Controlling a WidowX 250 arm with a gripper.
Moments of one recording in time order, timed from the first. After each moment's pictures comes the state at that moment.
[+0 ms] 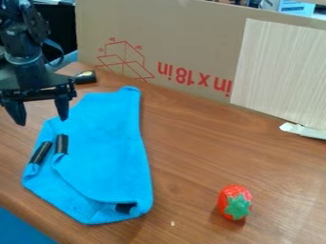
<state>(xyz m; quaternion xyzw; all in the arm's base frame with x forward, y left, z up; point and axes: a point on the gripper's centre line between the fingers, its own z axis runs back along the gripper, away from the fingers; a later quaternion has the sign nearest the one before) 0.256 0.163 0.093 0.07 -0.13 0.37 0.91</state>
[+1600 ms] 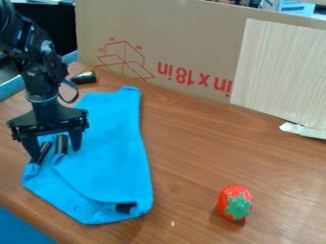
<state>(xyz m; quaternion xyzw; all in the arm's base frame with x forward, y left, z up) 0.252 0.147 0.041 0.06 -0.10 0.42 0.90</state>
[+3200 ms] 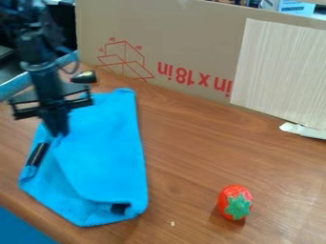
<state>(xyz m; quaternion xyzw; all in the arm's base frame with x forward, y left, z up) 0.259 0.124 0.080 0.00 -0.07 0.40 0.91</state>
